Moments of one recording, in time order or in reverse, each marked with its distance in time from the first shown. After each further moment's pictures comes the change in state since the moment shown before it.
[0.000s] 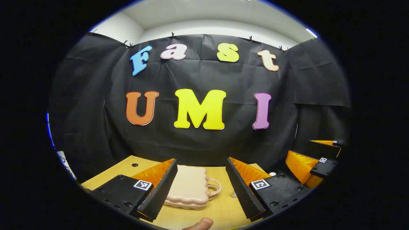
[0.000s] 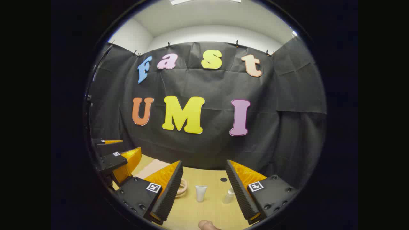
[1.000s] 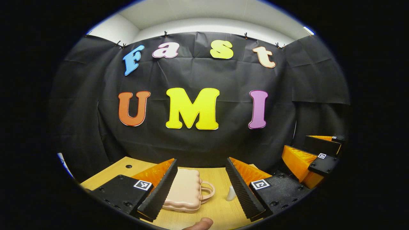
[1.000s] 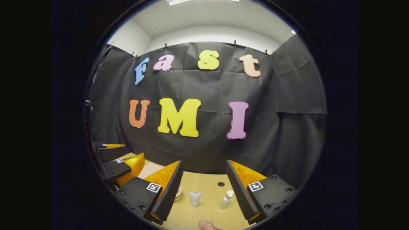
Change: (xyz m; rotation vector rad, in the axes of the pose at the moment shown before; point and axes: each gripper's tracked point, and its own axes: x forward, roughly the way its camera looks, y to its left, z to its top) left arm 0.027 -0.029 -0.003 0.014 0.015 -0.017; right arm 0.027 -0.028 0.013 0.004 -0.025 -0.007
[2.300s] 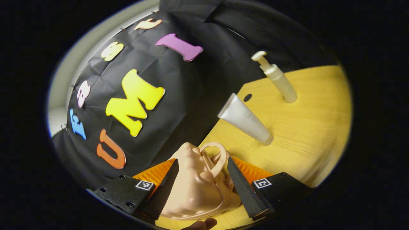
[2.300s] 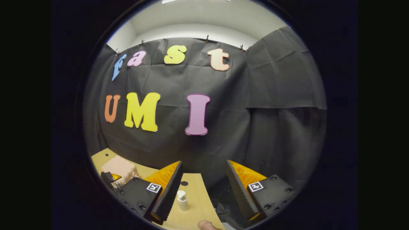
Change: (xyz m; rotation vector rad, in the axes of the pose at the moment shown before) left arm 0.112 -0.033 -0.248 1.082 0.172 -0.108; right arm 0.027 -0.192 -0.040 0.002 0.006 -0.251
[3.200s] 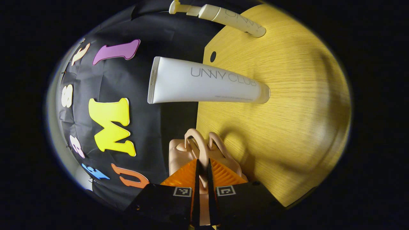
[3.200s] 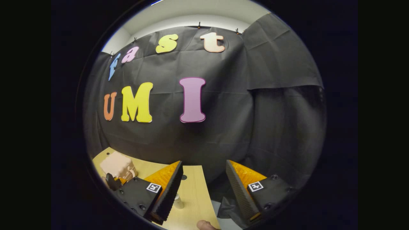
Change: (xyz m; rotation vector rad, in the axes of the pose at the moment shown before) left arm 0.052 -0.020 -0.034 0.403 0.231 -0.043; right arm 0.047 -0.024 -0.042 0.047 0.095 0.062
